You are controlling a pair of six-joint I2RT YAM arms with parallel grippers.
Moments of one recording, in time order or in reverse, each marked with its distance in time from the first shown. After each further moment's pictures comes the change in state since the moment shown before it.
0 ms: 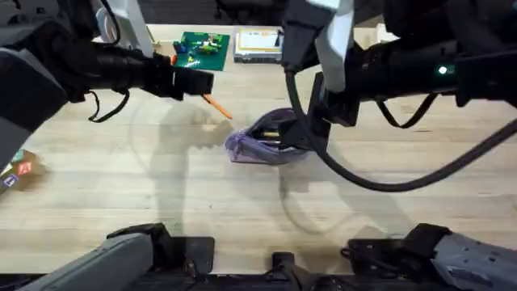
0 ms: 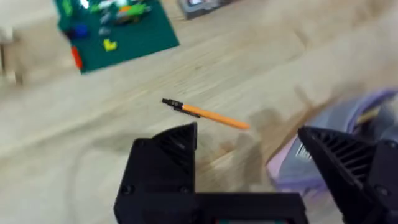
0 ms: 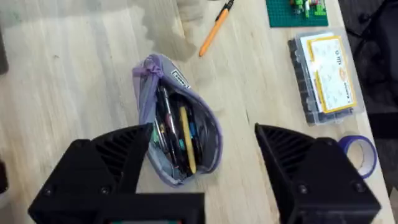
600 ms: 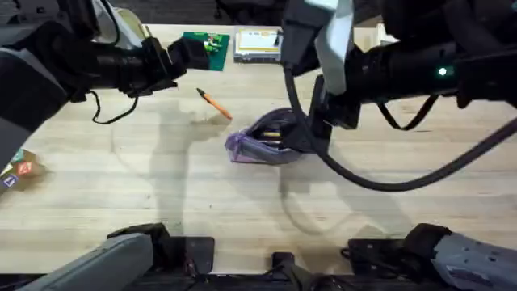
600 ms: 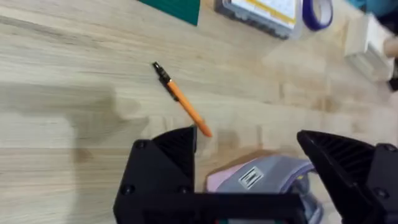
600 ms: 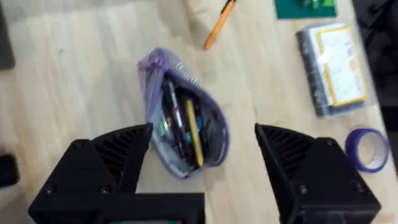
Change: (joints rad) left arm 0.000 0.000 0.000 0.003 -0.052 -0.642; right arm 0.000 0.000 0.000 -0.026 0.000 0.015
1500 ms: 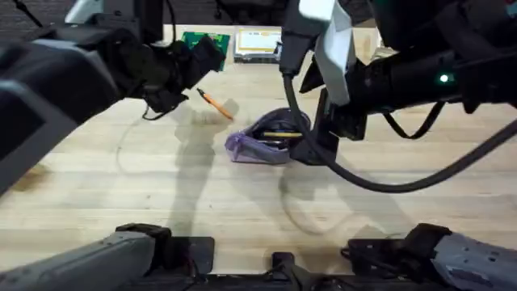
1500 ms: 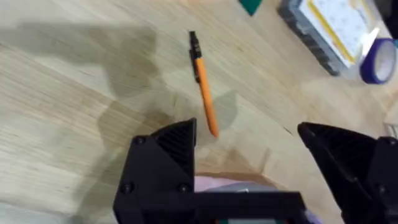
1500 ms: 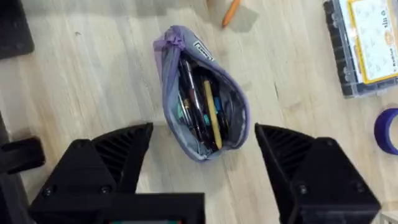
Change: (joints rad) left arm -0.272 0.069 0.001 0.036 -0.456 -0.535; right arm 0.000 0.000 0.000 -0.107 0.000 0.037
